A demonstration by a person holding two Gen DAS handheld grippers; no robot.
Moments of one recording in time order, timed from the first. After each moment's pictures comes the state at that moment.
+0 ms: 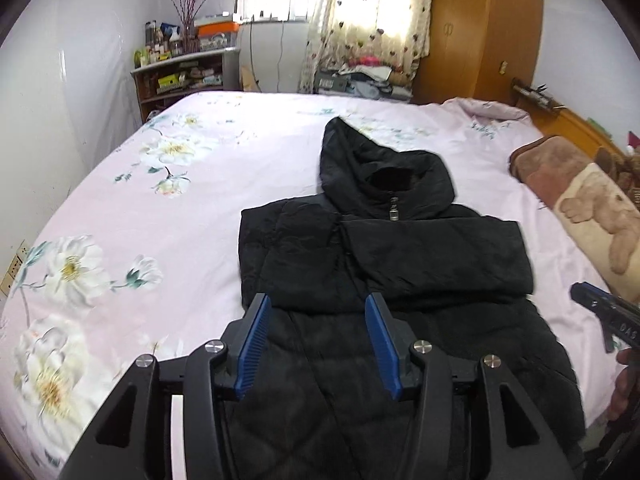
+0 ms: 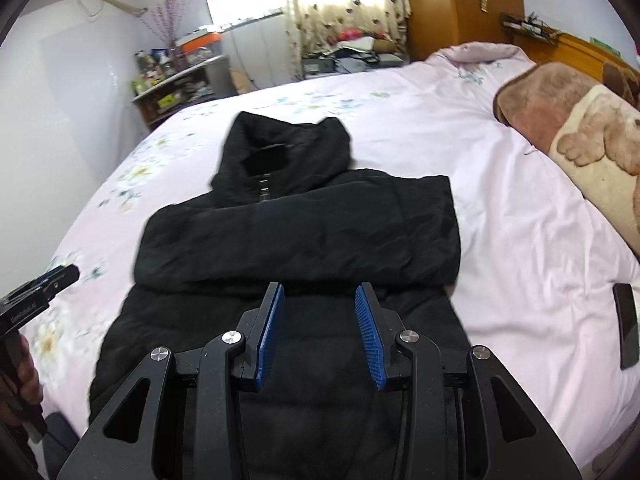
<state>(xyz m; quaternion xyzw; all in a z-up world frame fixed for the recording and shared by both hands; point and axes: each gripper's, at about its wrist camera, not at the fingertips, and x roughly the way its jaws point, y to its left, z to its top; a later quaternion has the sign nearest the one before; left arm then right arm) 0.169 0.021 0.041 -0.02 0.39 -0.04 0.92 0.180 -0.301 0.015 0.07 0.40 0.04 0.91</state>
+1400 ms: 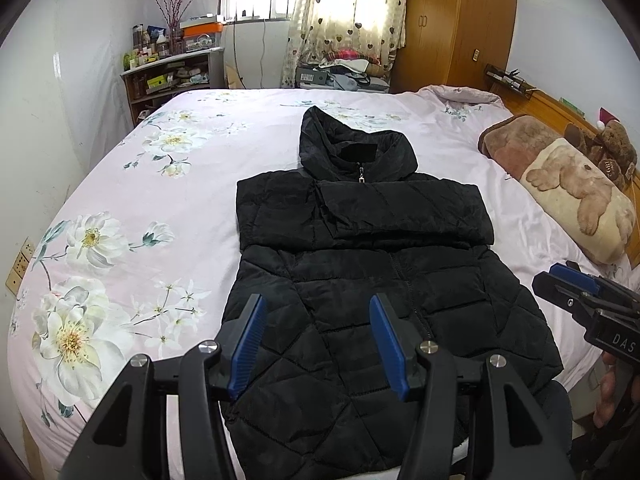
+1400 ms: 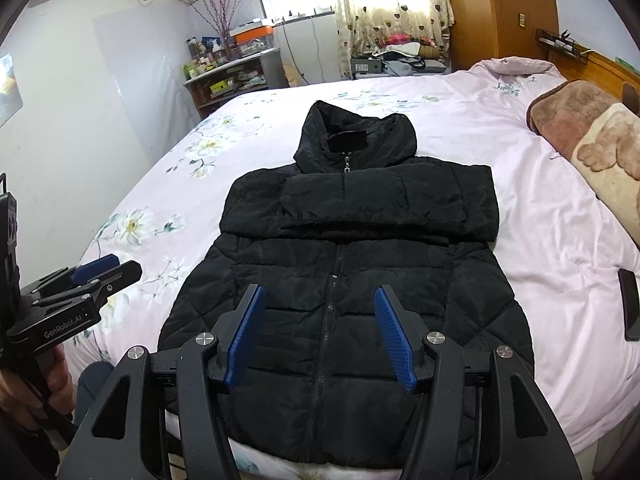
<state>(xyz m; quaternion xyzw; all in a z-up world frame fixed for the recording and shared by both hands) 0.089 0.015 0.054 -0.01 0.40 -0.07 0.91 0.093 -0.240 0.039 0.05 0.40 0.11 0.91</state>
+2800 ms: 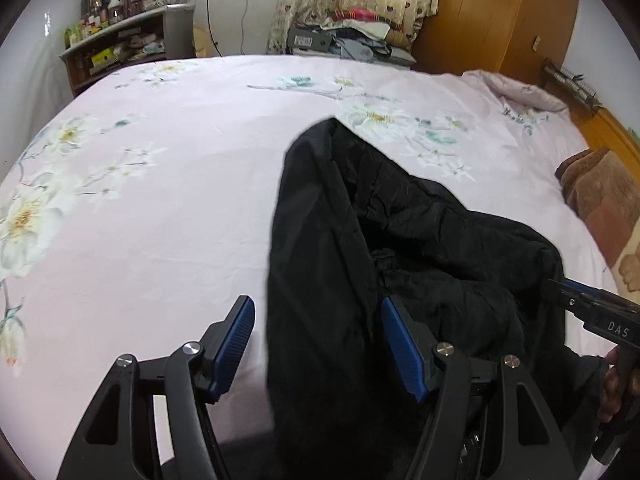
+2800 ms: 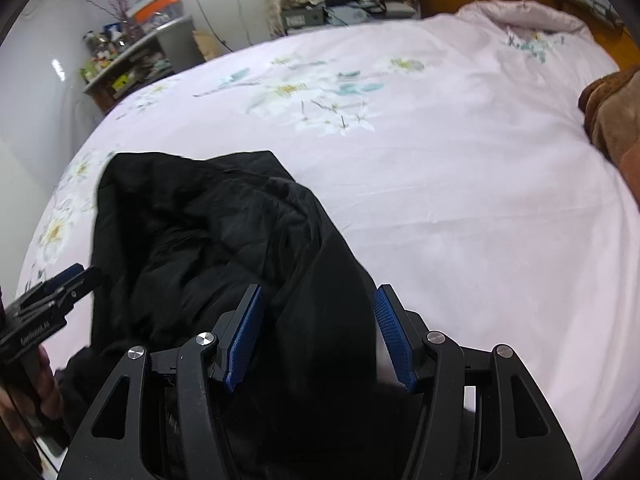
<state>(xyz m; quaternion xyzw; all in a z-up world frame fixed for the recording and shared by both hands) 0.564 -0.036 -0.071 -0.02 0.47 -0.09 0.88 0.572 -0.335 -0.083 0.08 0.50 0.04 0.86</state>
